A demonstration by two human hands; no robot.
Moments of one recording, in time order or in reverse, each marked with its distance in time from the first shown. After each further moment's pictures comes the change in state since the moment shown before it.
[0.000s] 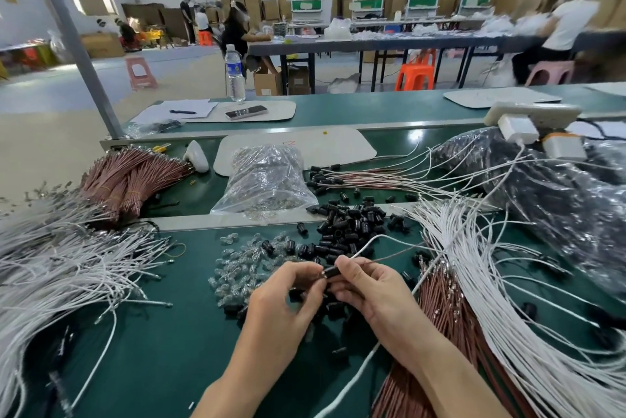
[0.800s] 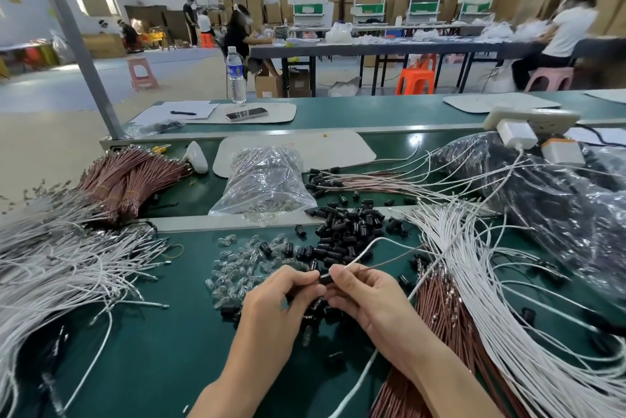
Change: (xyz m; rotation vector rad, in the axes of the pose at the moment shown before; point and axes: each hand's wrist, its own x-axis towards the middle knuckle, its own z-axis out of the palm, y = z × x) left_hand 0.000 -0.001 0.004 -0.033 0.068 -0.025; right_hand 0.001 0.005 -0.005 -0.033 -0.090 -0.003
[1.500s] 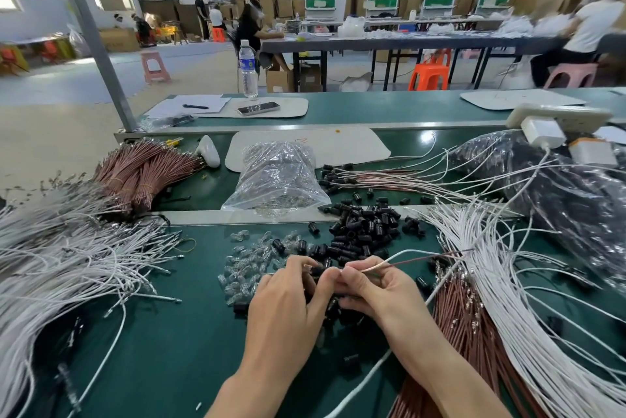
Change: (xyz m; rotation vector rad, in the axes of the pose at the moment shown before) left_hand 0.005 0.004 0.002 0.463 -0.033 -0.099; right_hand 0.000 -0.001 0.007 -0.124 0.096 -0.083
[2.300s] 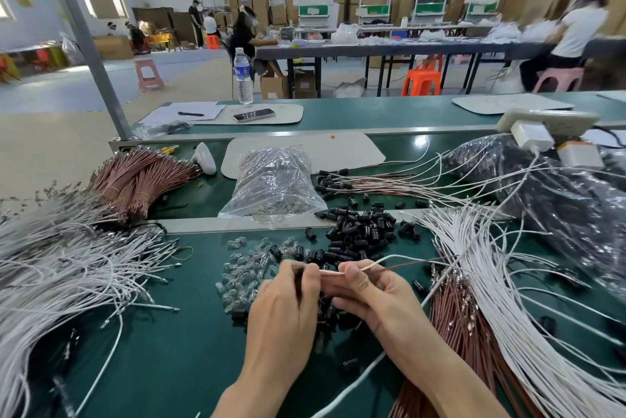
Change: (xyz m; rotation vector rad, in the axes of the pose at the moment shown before) left_hand -0.001 -0.005 0.002 -0.196 0.024 -0.045; right_hand 0.002 -0.002 0.004 0.136 -0.081 0.004
